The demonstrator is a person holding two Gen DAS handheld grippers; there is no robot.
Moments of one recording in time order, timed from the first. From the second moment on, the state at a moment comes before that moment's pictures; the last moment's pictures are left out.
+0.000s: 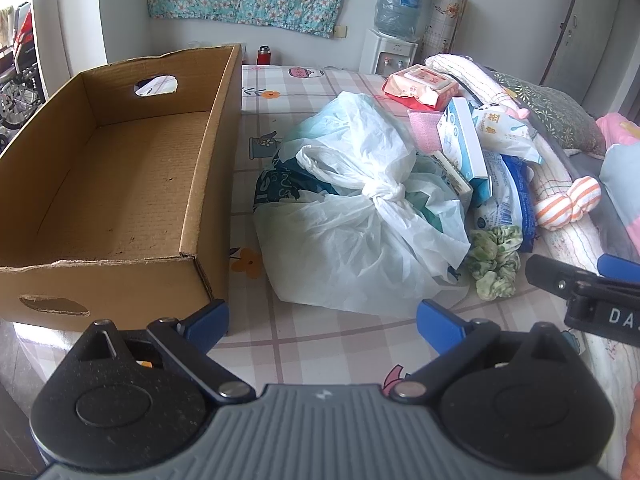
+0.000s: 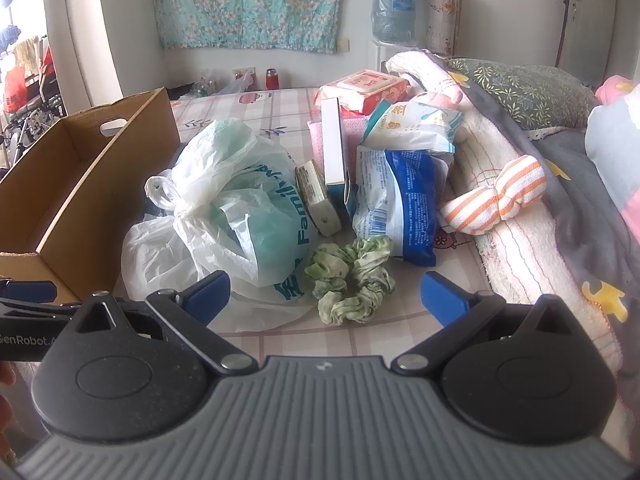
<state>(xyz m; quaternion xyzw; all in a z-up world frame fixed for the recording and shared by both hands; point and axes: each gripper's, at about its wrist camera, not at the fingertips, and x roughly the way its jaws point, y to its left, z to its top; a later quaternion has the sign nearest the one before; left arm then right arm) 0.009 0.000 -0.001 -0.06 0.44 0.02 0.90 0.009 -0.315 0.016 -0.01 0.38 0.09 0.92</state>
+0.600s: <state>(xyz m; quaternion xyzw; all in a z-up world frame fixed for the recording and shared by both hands) 0.011 0.002 -0.002 -0.06 0.44 0.02 0.90 0.011 -0.315 0.019 -0.01 0.38 0.09 0.92</state>
